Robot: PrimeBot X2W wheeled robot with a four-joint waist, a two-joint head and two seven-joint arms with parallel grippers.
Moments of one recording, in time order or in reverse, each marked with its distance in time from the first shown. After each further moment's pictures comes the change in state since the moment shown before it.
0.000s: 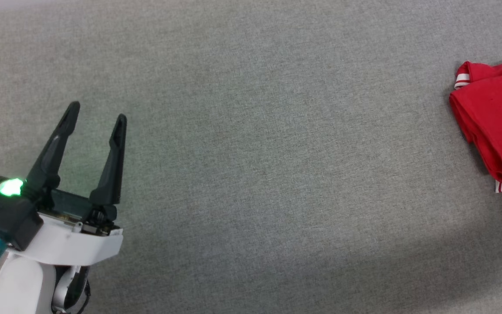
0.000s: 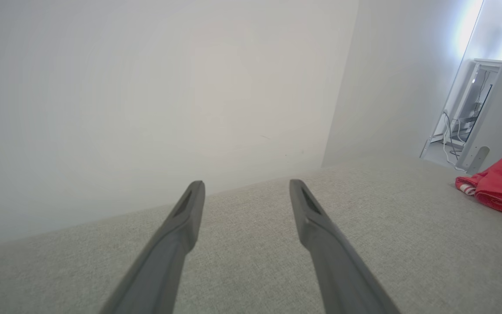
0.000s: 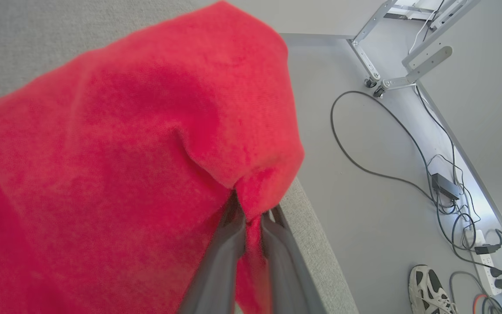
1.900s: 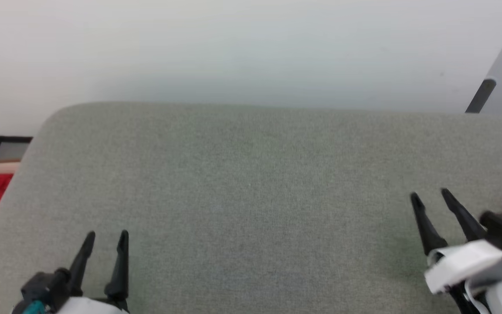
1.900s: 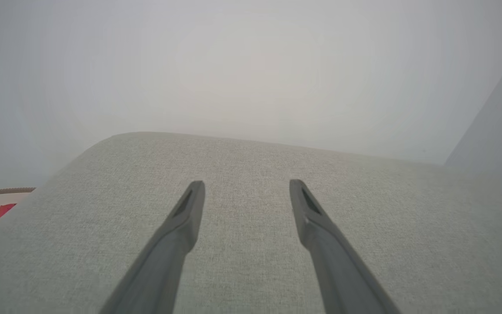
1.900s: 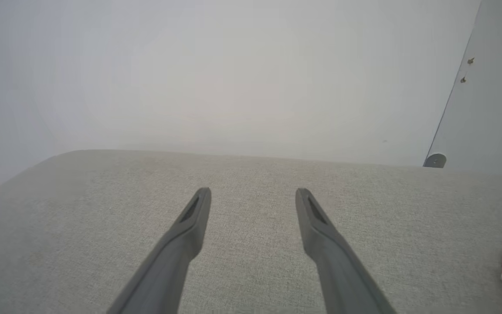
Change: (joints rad) left arm 0.253 -0.152 0.085 0.331 -0.048 0.000 0.000; right arm 0.513 0.210 0.424 -0.441 0.307 0.000 -0.391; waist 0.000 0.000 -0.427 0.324
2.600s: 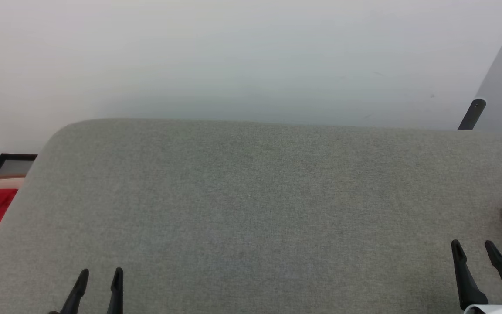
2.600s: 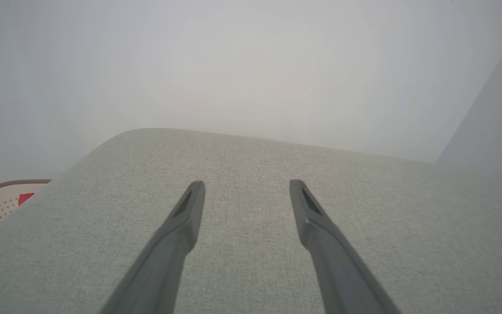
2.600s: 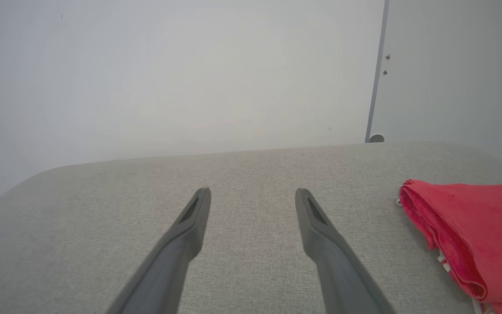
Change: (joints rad) left arm 0.208 -0.023 0.041 -0.151 0.020 0.000 0.000; right arm 0.383 0.099 -0.262 -0.401 -0.063 0.000 0.142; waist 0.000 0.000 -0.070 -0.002
